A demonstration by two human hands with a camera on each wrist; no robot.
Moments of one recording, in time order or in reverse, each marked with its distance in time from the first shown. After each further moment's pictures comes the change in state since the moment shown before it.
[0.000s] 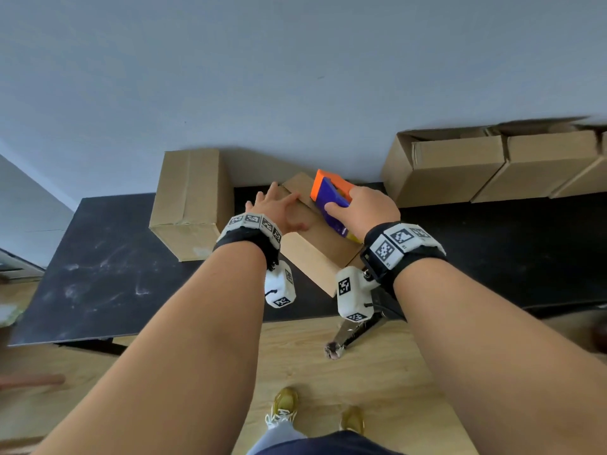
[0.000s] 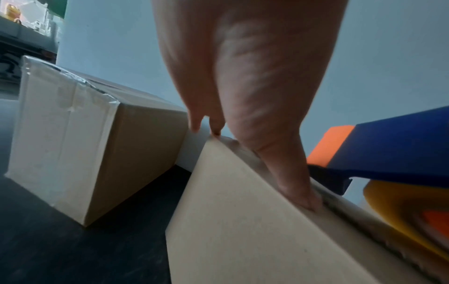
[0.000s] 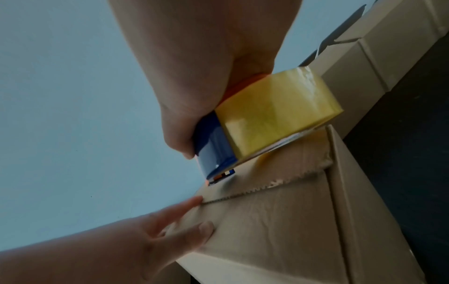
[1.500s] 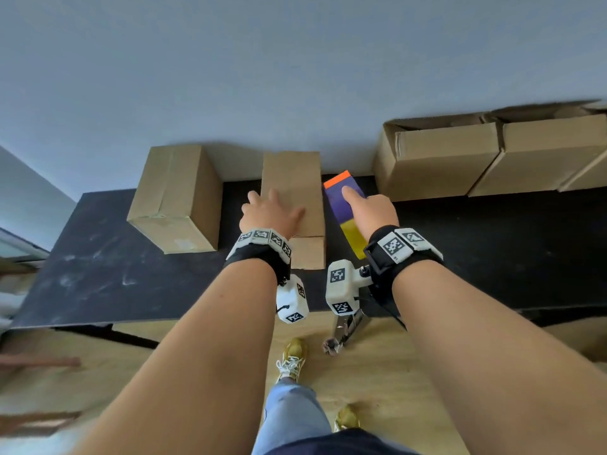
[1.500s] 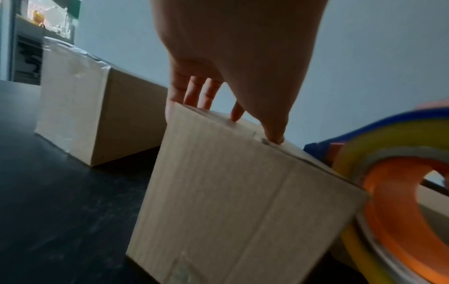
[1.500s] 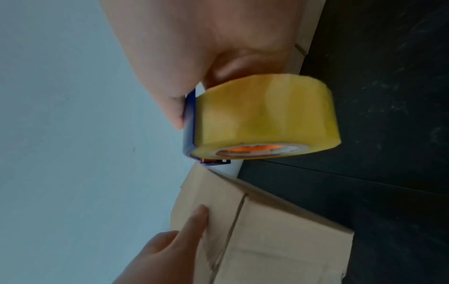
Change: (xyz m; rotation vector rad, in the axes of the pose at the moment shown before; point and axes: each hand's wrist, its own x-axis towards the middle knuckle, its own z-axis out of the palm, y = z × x) left_hand -0.018 0.079 0.026 -0.146 0.224 -0.388; right_hand 0.007 0.076 0.006 0.711 -0.057 0.435
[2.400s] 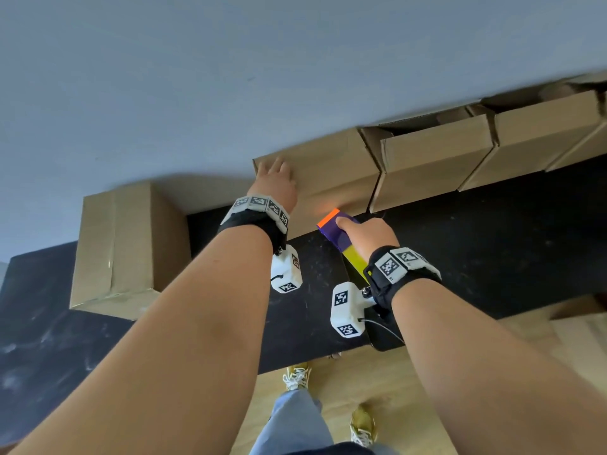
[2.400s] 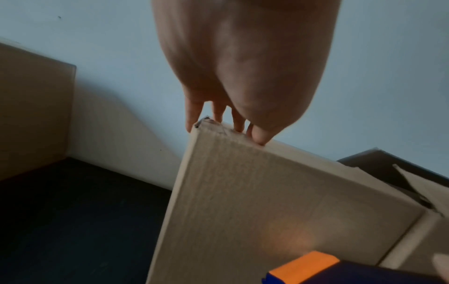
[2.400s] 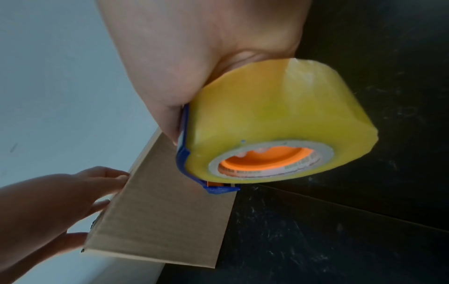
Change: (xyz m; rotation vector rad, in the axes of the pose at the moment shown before) left_hand 0.145 0.079 -0.004 0.222 -0.148 0.560; right_hand 0.073 0.002 0.016 -0.166 -0.032 0.244
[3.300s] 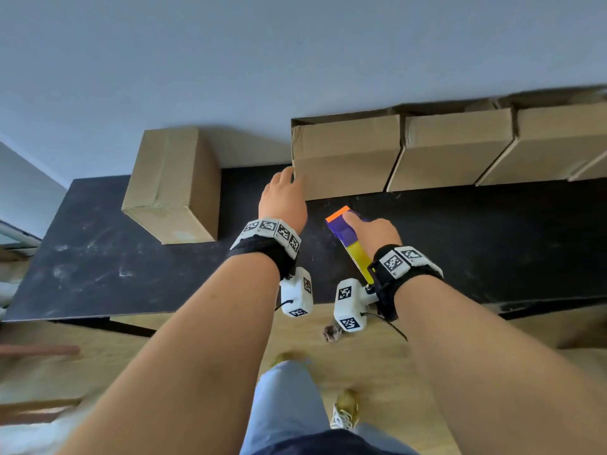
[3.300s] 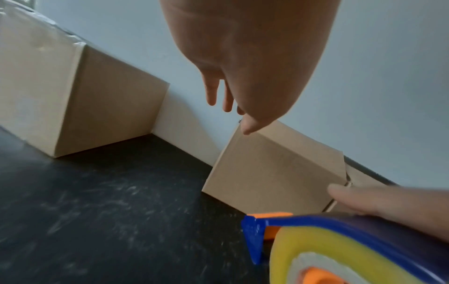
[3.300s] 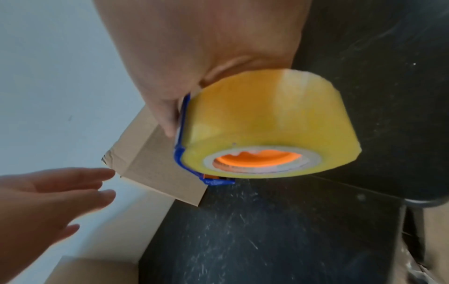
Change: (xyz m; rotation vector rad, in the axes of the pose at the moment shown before) left_hand -0.152 0.012 0.040 -0.164 0.342 -0.110; right_hand -0.058 0.057 0.018 -0.121 -0.044 -0.144
